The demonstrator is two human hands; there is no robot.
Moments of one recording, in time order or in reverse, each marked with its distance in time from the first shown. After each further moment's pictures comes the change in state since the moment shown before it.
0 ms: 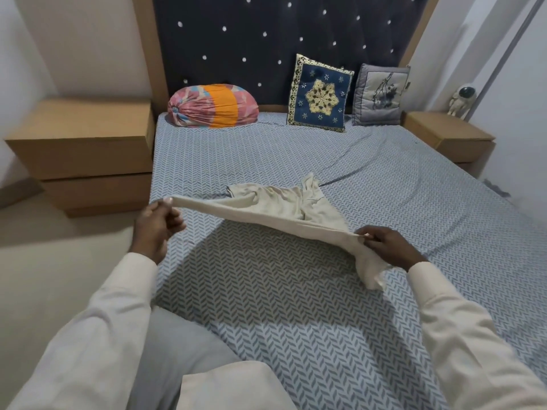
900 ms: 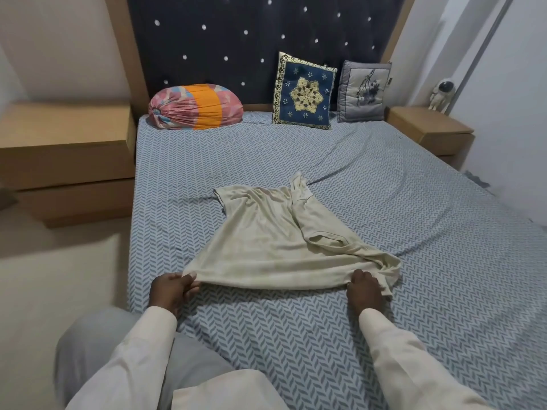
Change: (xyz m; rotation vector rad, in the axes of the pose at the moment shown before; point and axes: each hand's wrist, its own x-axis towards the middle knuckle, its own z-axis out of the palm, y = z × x) left_hand -0.021 -0.122 -0.021 0.236 0.088 -0.327; right_hand -0.032 0.054 0.134 -0.405 0.218 0.510
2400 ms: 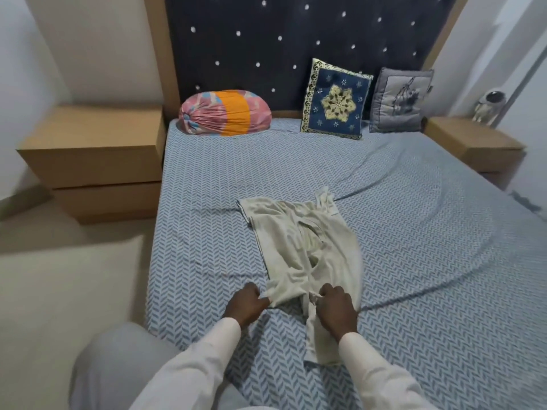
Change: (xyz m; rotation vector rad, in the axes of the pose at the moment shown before) left_hand 0.001 -0.019 0.090 0.911 -0.331 0.085; right_hand -0.020 -0.124 -0.005 0.063 -0.229 -0.227
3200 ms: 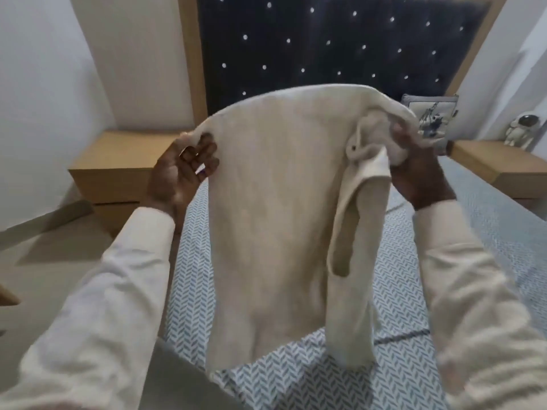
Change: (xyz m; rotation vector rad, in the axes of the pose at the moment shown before) left_hand -0.059 0.140 -0.283 -1.242 0.105 0.721; right_hand 0.077 -0.087 -0.324 1.510 0.015 -0.632
